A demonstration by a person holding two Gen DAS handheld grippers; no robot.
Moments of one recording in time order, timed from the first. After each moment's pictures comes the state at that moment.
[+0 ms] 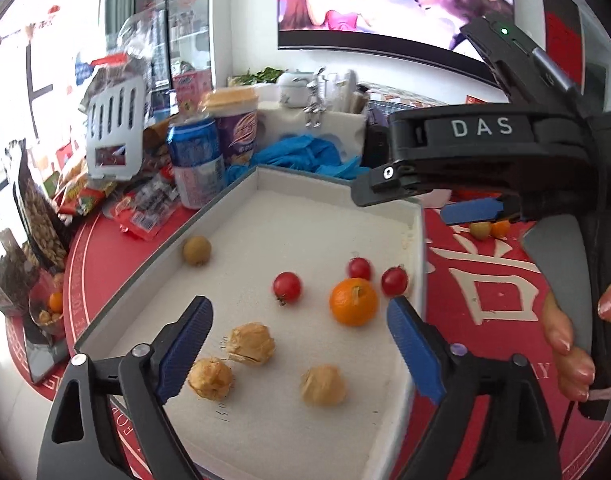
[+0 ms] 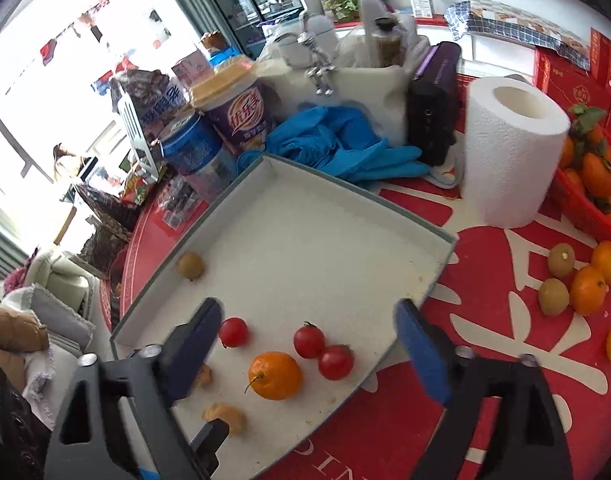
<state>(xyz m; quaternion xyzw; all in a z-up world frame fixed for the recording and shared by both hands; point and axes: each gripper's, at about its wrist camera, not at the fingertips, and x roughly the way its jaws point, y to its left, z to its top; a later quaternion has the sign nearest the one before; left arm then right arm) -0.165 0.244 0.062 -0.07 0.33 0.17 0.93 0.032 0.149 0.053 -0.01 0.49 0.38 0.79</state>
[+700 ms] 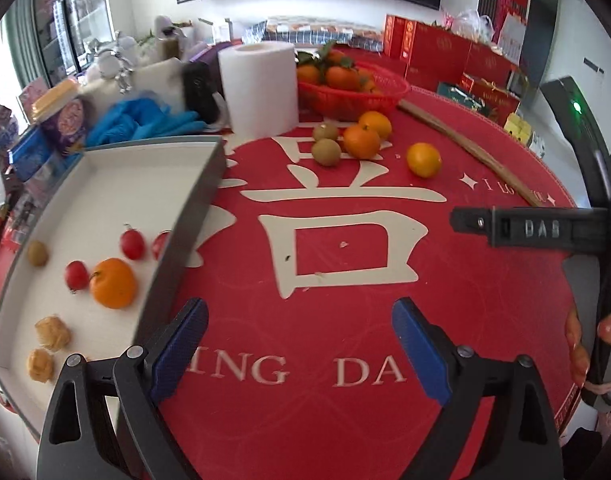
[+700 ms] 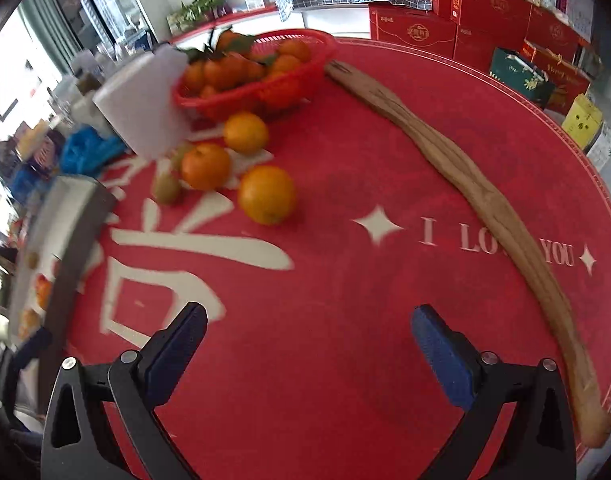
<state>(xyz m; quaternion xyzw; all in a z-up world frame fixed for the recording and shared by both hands) -0.086 0.113 0.044 -0.03 0.46 0.04 0.89 0.055 -0.079 0.010 -0.03 0.53 0.15 0.84</state>
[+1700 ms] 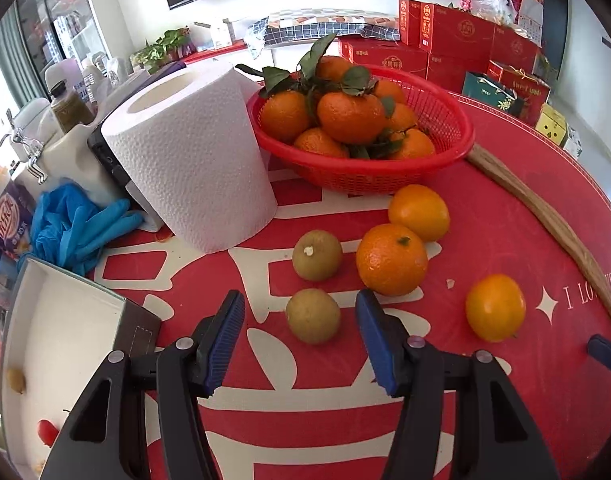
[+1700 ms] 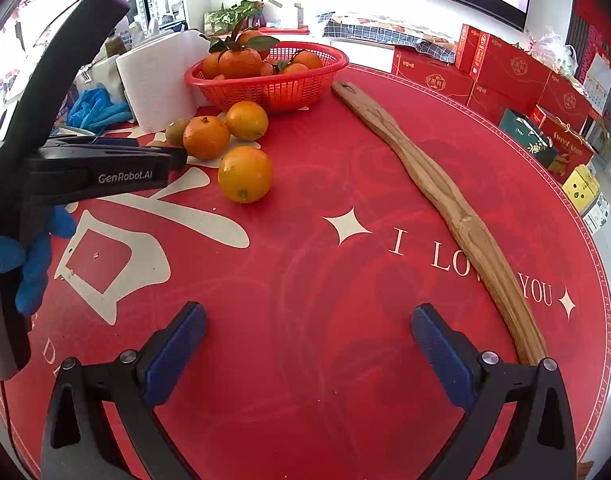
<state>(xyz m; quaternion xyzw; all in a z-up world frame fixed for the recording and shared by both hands) 0.066 0.098 0.024 0.01 0.47 0.08 0.88 0.039 -0.088 -0.006 -0.10 0.45 0.18 0.87</state>
